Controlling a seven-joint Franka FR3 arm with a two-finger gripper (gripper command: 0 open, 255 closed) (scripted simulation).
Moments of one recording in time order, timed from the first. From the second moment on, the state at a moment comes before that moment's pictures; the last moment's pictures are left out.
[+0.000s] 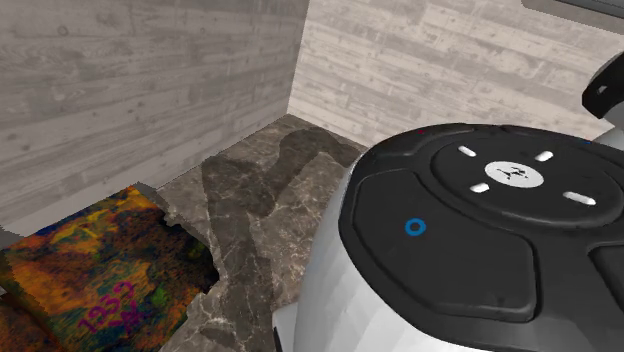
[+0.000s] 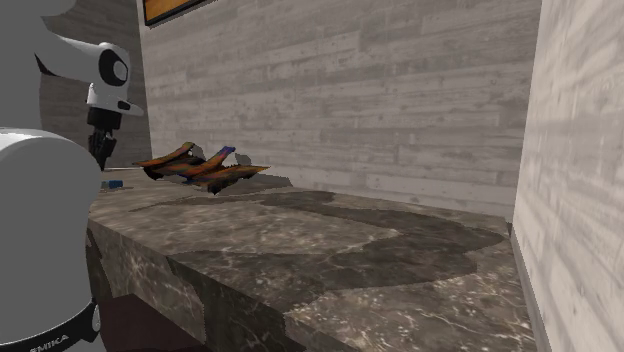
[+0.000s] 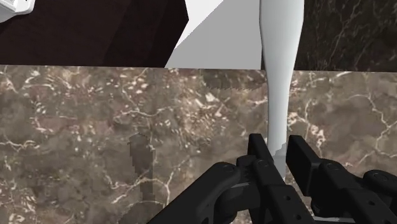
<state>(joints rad) 0.60 -0.13 0.86 -2.11 0.33 1.92 0.85</state>
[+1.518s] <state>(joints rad) 0.61 0.04 0.90 -2.26 0.22 2.20 0.90</state>
